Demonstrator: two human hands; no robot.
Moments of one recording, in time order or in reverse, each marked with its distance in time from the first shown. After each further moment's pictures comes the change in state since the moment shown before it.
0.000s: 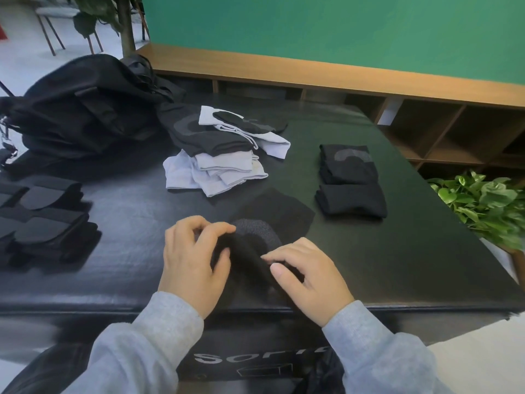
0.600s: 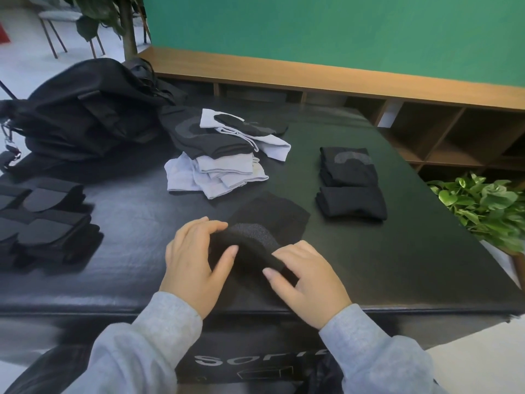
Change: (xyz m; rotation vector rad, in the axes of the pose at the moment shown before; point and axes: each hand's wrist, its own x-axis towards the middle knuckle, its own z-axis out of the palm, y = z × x) left_hand 0.002 -0.003 0.001 -0.146 -0.103 -0.082; right_hand 0.001 -0.001 0.005 -0.159 0.017 -0.058
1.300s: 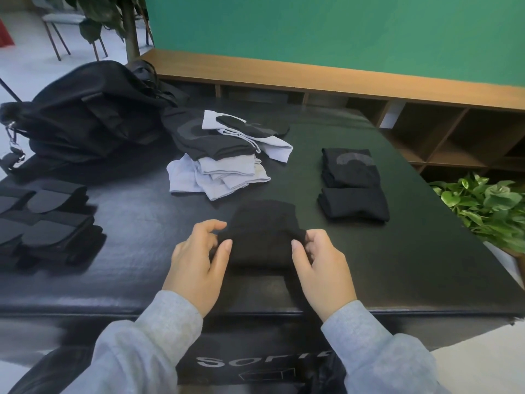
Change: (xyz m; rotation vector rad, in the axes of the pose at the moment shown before) left_hand 0.001 -0.001 -0.001 -0.125 -0.093 -0.151; right_hand 0.007 -0.001 -0.005 0.179 0.136 0.478
